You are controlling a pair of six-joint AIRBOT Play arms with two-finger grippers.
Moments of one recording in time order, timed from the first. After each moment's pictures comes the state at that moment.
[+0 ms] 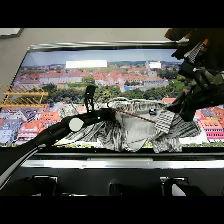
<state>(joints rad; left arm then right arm) -0.69 -1.35 0.95 0.87 -0.25 -1.49 -0.16 -1.07 1.37 -1.05 1.63 0.47</state>
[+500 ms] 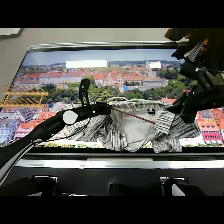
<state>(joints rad) -0.60 -1.34 0.99 0.87 -0.30 -1.41 -0.16 -1.04 1.37 -1.06 1.65 0.49</state>
